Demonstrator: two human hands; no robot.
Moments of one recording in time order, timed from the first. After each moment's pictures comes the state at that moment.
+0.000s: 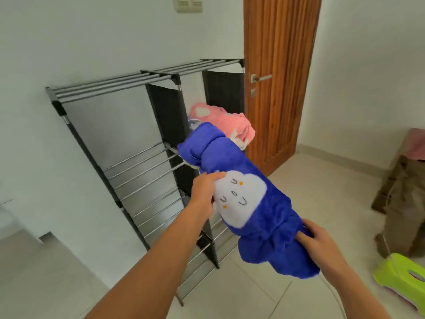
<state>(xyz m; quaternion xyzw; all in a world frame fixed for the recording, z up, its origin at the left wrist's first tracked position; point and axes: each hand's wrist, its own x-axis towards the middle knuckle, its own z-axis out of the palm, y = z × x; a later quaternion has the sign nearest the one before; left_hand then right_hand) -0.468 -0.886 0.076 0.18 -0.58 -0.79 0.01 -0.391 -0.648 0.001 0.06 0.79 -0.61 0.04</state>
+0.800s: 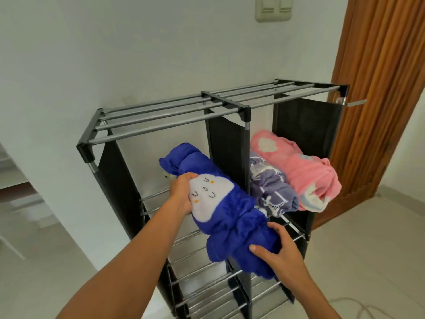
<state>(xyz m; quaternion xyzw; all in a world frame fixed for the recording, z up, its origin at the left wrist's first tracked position) -0.640 -1.093 0.110 0.33 -0.51 -0.78 0.17 -0.615 -0.847 0.009 -0.13 0.76 -0.63 0.10</state>
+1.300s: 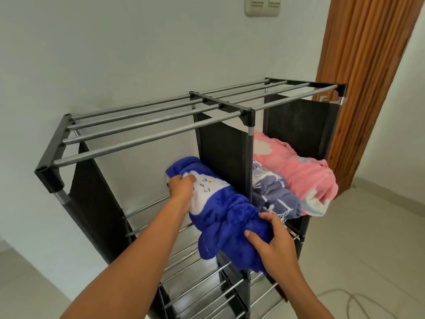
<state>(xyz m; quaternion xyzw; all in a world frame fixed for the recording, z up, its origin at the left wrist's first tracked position) -0.711 -1.127 0.093 0.33 -0.65 -0.66 0.17 -0.648 -0.900 0.016 -0.10 0.78 -0.61 -0.06</state>
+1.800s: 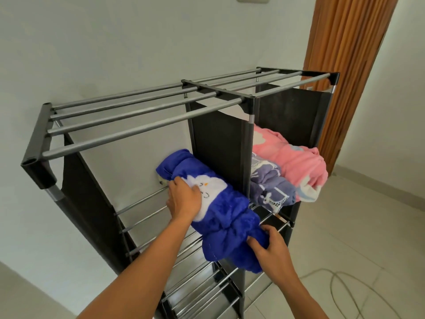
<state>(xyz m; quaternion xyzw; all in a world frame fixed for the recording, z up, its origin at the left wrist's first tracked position) -0.687 -1.112 0.061 0.29 -0.88 -0.34 0.17 -0.643 -0.903 -0.031 -0.01 0.85 -0.53 0.02</state>
